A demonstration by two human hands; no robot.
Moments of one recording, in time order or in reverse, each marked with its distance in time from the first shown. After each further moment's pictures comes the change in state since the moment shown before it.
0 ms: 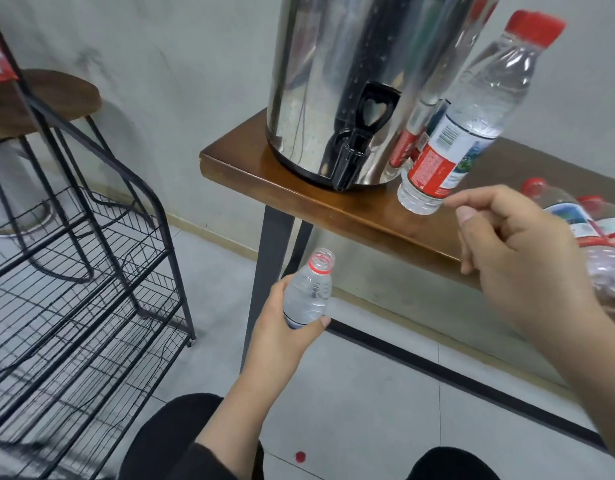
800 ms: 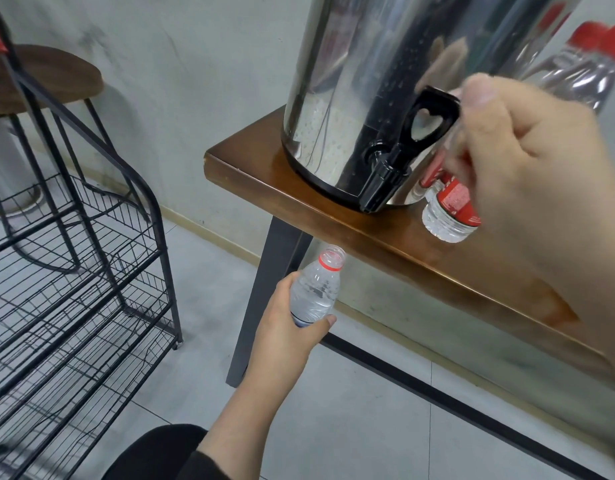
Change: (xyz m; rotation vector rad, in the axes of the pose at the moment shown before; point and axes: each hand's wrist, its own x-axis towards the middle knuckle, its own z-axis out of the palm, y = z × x) left_hand 0.045 -0.008 0.006 0.013 0.082 0.034; right_hand 0.075 -0.067 0.027 -0.104 -0.015 -0.324
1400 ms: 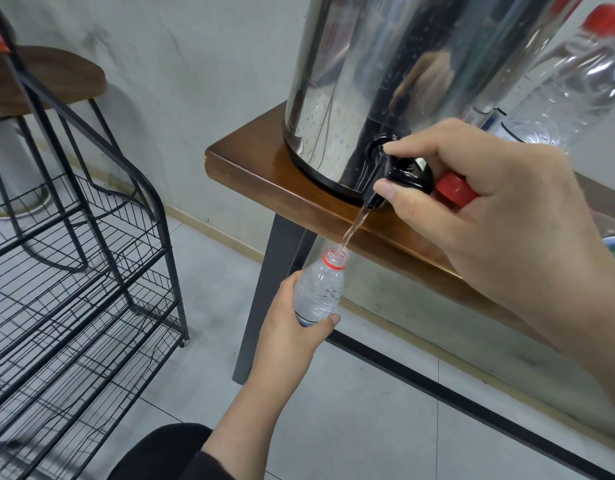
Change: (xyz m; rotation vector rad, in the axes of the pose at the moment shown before) left_hand 0.002 -0.004 0.003 0.006 0.000 -0.002; right_hand -0.025 -0.002 0.011 -0.117 -0.111 -0.205
